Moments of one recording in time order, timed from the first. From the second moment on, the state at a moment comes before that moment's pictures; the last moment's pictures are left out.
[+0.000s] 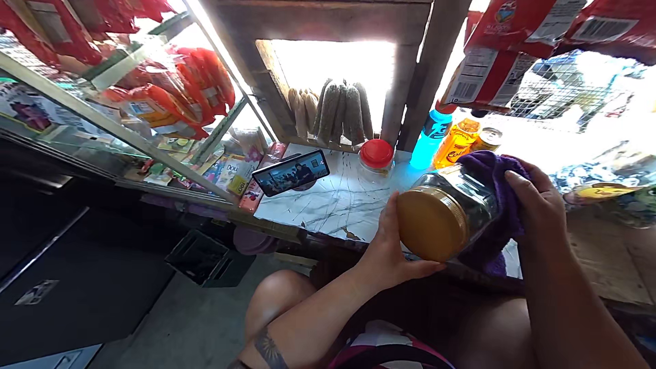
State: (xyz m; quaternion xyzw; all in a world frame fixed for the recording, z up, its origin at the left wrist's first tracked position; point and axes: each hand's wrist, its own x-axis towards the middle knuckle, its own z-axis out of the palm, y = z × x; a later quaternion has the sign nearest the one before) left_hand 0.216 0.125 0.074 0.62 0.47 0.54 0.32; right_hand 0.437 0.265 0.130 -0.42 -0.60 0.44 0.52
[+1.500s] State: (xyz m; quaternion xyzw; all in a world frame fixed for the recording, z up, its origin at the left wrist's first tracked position) left_hand 0.222 0.122 0.072 0.58 0.55 0.50 0.32; right_hand 0.421 0.255 0.128 -0.45 -0.63 0.40 0.49
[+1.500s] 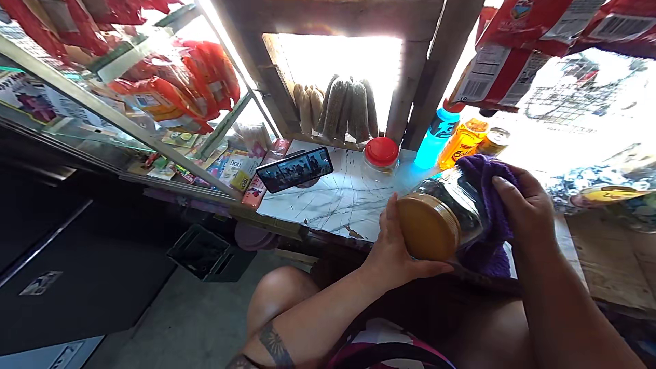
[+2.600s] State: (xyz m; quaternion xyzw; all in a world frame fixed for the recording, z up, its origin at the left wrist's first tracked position) left_hand 0.223 0.121 0.077 0.63 0.57 0.48 0.20; right_hand 0.421 0.238 0.139 -0.45 -0.80 0.23 0.31
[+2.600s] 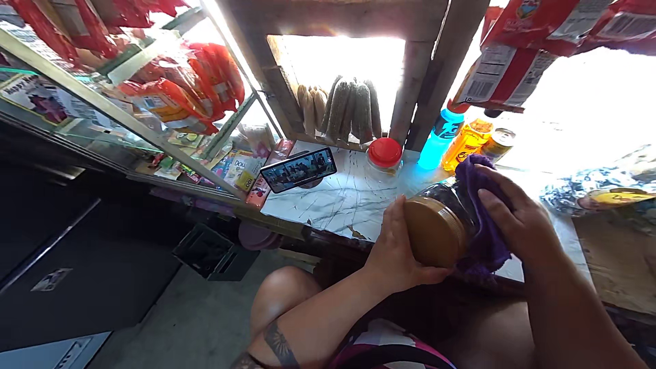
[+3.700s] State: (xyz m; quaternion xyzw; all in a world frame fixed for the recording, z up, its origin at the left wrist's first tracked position) left_hand 0.214 0.115 0.079 0.71 0.53 0.43 0.17; right_hand 0.431 0.242 0.153 -0.51 -0.72 0.33 0.34
